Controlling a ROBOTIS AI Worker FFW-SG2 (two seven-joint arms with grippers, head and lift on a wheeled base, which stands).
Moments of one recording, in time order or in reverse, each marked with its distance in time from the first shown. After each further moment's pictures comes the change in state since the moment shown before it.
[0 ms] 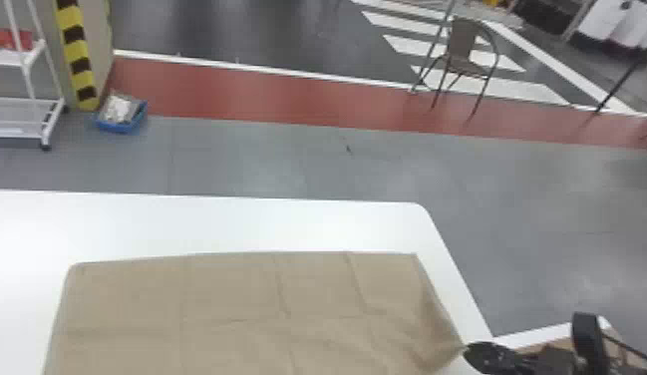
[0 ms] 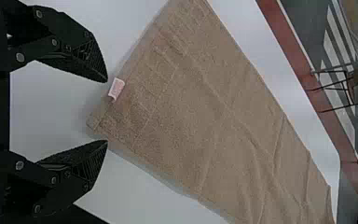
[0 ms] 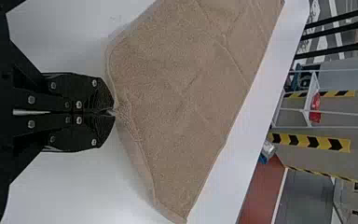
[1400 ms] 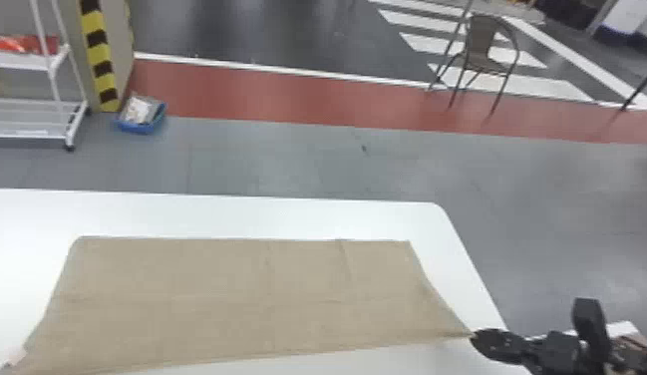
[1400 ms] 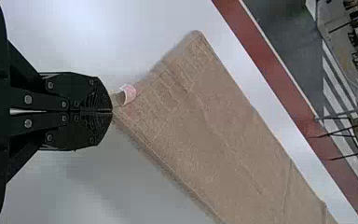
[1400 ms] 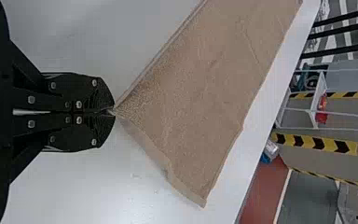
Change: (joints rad) left arm -0.128 0.009 0.084 0.124 -0.028 -0.016 0.085; right arm -0.092 -0.037 0.054 0.098 0.044 -0.024 -0.043
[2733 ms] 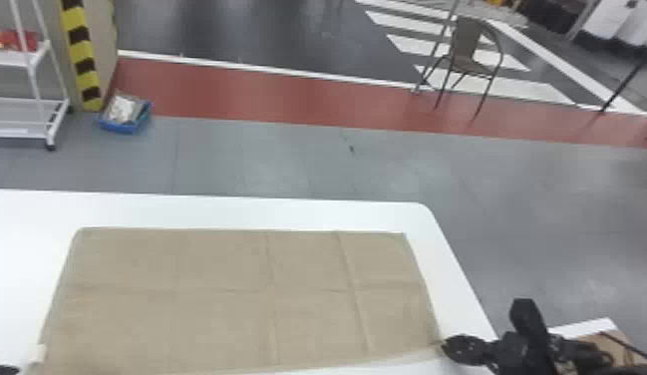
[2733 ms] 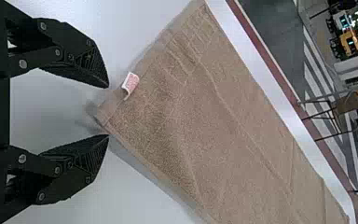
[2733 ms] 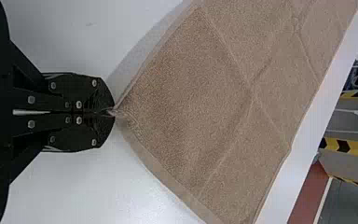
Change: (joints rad) left arm -0.173 -0.005 -0.177 0.328 0.013 -0.232 0.086; right arm -0.132 -0.067 0.147 0.284 0.134 -0.082 -0.151
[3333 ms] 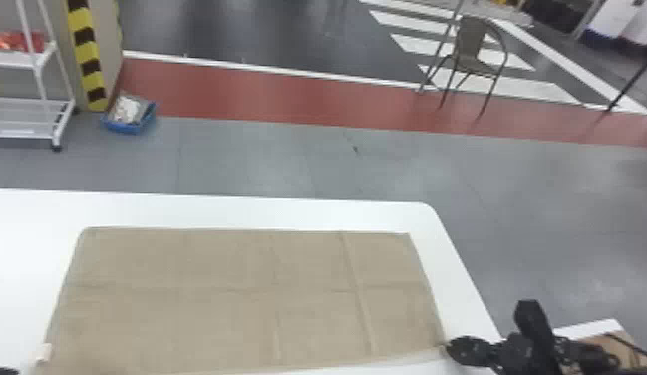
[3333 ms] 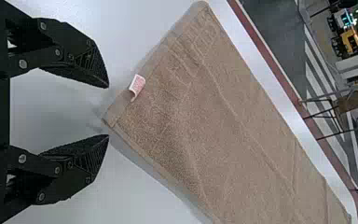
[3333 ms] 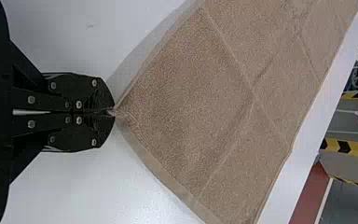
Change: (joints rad) left arm 0.014 0.009 0.015 -0.004 -0.001 -0.008 -0.011; right arm 0.003 0.000 0.000 0.000 0.000 0.000 0.003
